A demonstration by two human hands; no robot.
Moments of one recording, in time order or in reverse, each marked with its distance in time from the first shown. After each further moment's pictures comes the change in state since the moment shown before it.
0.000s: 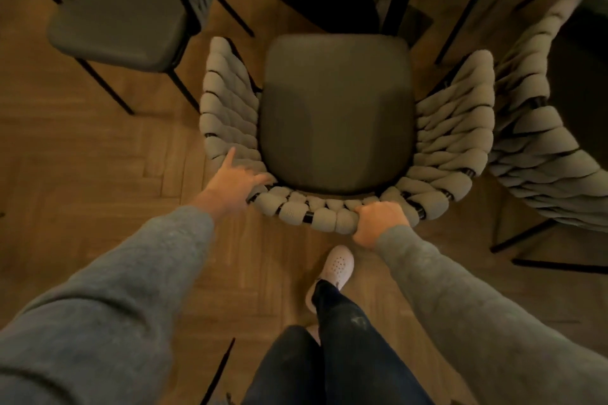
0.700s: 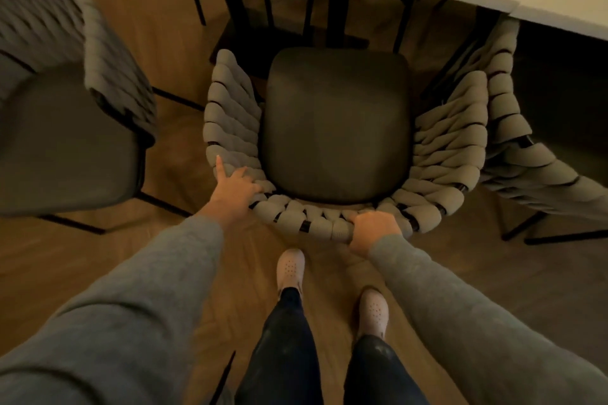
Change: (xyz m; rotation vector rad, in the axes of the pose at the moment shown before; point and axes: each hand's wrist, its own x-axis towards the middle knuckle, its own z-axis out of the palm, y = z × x) left_hand 0.184 -0.141 -0.129 0.166 -0.067 0.078; right_hand 0.120 -0.002 -0.141 0.307 -0.046 0.220
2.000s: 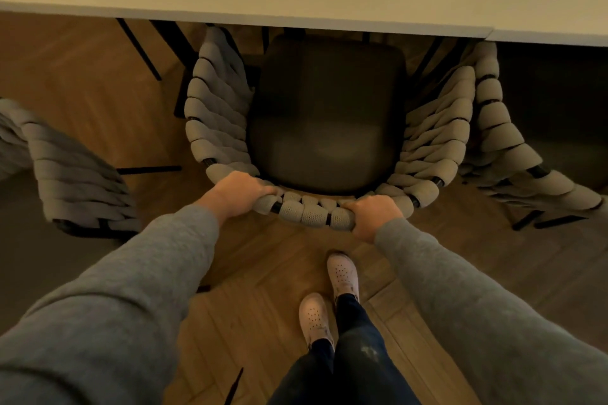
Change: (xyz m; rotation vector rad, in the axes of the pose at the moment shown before) left_hand 0.146 -0.090 -0.134 0.215 0.192 0.519; right_hand 0.116 0.020 -0.106 0.182 0.239 0.035
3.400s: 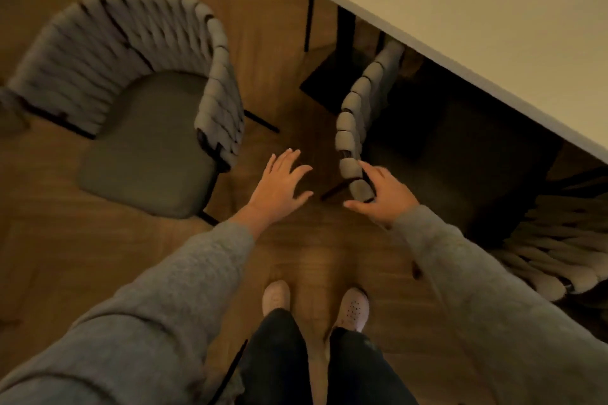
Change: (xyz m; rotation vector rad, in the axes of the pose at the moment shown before) left_hand -0.092 -0.013 0.085 -0.662 0.522 -0.792; right_hand 0.085 -0.131 -0.107 0.197 -0.105 -0.348
